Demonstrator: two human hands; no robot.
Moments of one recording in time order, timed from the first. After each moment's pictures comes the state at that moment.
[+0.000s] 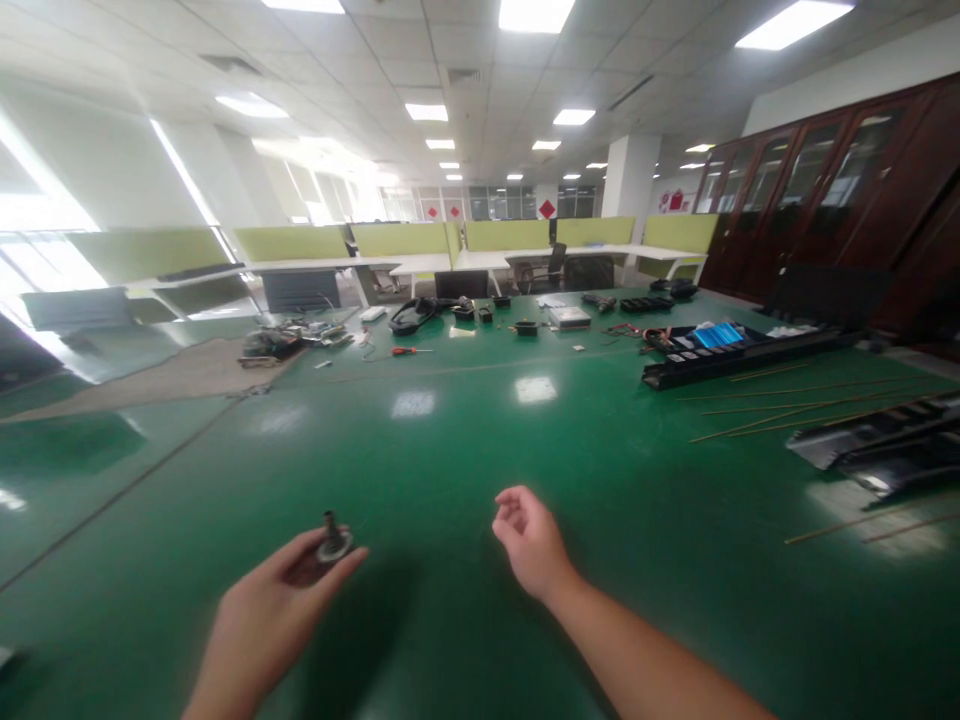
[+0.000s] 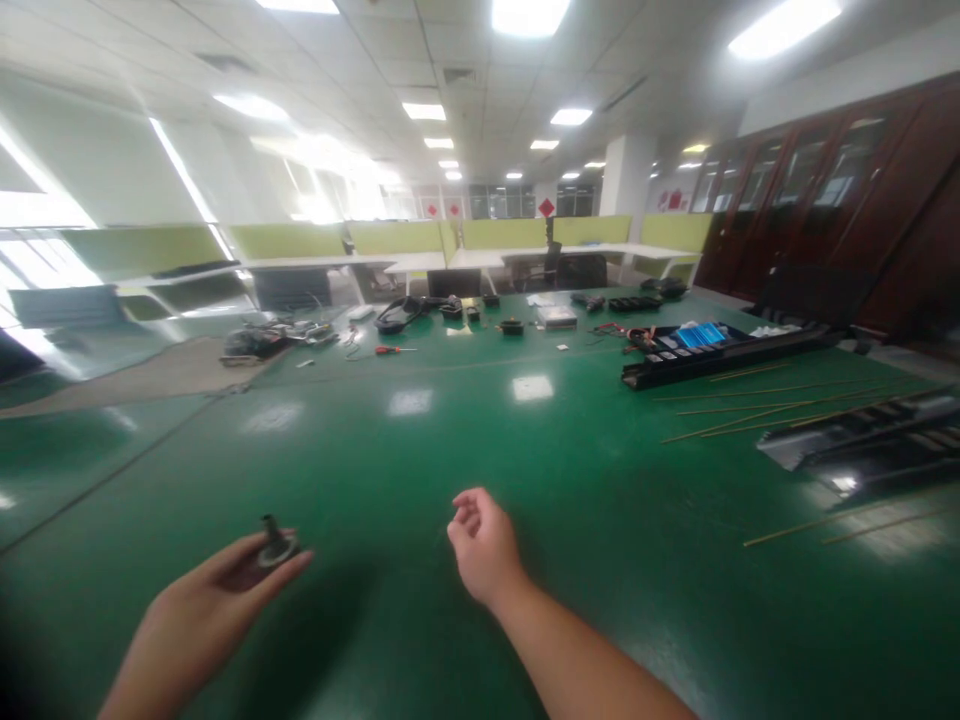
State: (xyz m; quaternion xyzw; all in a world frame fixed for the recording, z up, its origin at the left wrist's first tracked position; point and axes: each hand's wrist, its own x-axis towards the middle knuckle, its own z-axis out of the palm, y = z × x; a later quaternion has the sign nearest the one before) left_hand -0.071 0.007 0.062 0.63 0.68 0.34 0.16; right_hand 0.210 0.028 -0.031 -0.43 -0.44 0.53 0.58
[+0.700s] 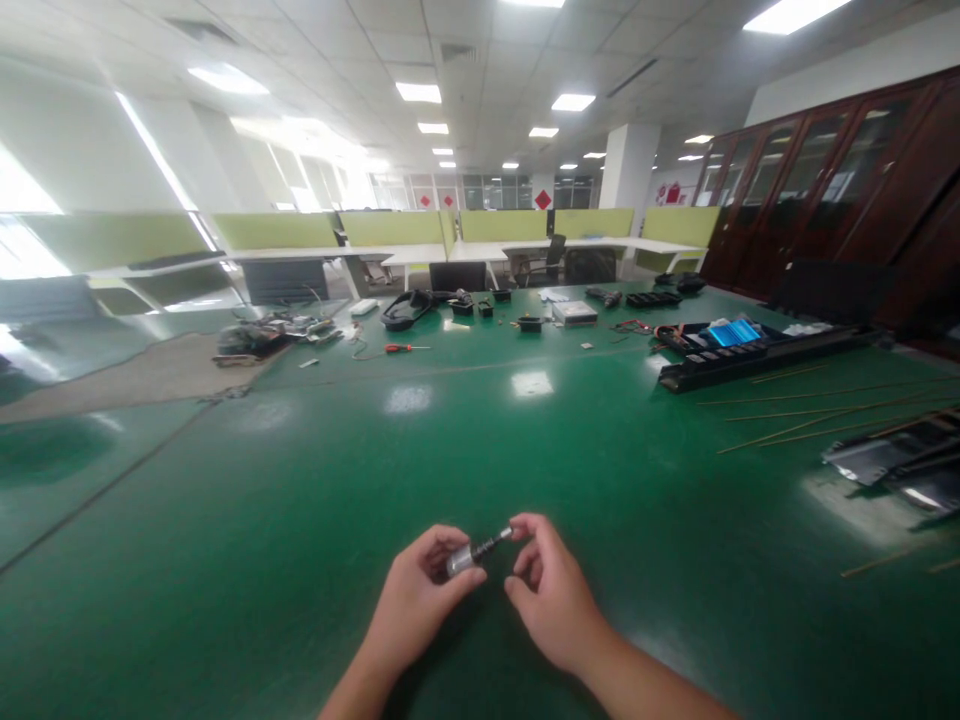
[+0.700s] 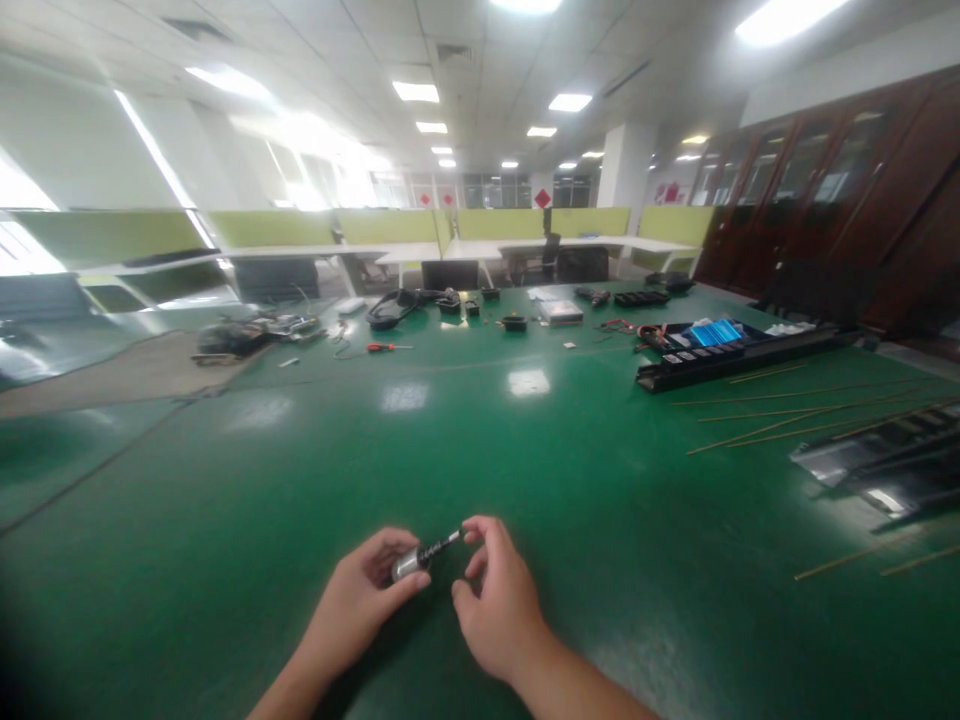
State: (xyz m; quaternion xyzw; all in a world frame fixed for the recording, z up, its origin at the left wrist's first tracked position) left_hand 0.019 0.058 0.001 0.65 0.49 0.37 0.45; right_hand 0.208 0.015 -0.033 -0.55 -0.57 0.38 0.48
